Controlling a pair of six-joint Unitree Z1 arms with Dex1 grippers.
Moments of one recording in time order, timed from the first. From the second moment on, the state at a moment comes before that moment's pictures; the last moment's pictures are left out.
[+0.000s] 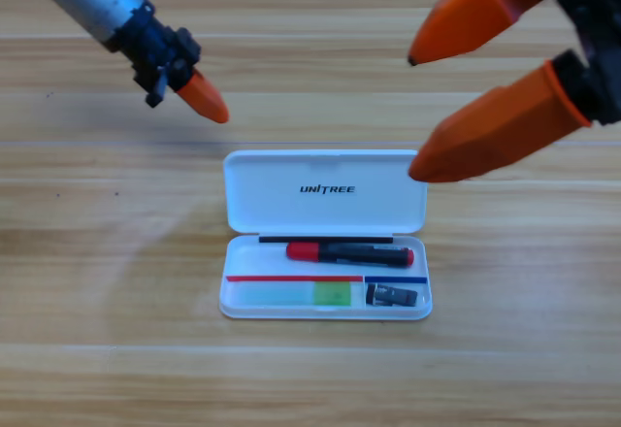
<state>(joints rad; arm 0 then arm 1) -0.22 2.38 -2.03 1.08 -0.63 1.10 0.97 1.52 -1.58 0.85 0.36 -0.38</state>
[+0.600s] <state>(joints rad) -0.40 2.38 -2.04 1.08 -0.67 1.02 0.97 1.50 -1.47 0.76 0.38 -0.37</state>
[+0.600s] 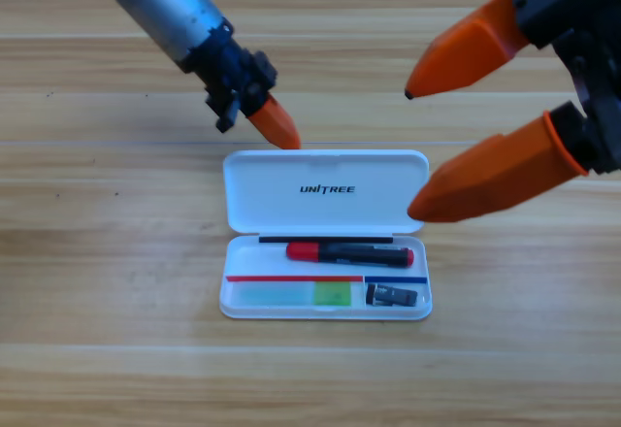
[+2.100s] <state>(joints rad) -0.49 2.24 -1.65 0.99 -0.68 1.04 0.97 1.42 -1.44 0.75 0.39 -0.37</state>
